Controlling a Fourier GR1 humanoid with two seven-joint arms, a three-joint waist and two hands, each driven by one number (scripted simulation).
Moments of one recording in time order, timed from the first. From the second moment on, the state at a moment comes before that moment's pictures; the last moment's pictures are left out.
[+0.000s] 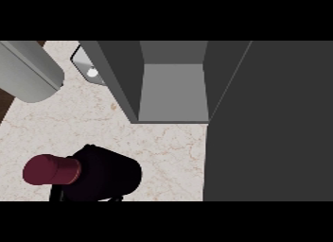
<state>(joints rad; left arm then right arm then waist) 0.22 0.00 -0.19 -1.70 0.35 -0.08 -0.34 0.06 -0.06 -0.06 -2.31 -0.24 0.28 0.37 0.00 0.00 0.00</state>
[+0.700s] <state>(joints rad) -0.16 0.00 -0.29 -1.61 0.34 0.27 -0.23 0.10 -0.07 -0.10 -2.29 -0.28 0.32 0.33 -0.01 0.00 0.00</state>
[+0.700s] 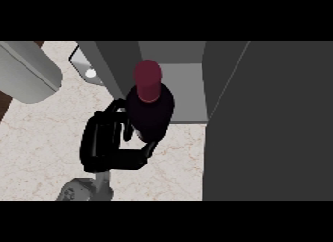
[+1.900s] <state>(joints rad) -0.47 0.00 -0.44 -1.10 0.47 0.51 -0.42 0.05 -0.06 -0.08 -2.25 -0.24 0.31 0.32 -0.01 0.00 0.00</state>
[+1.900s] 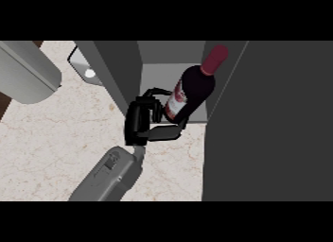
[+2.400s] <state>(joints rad) -0.52 0.00 -0.44 -0.88 0.62 0.46 -0.58 0.05 -0.05 -0.07 -2.27 -0.23 0.29 0.34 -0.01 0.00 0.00</state>
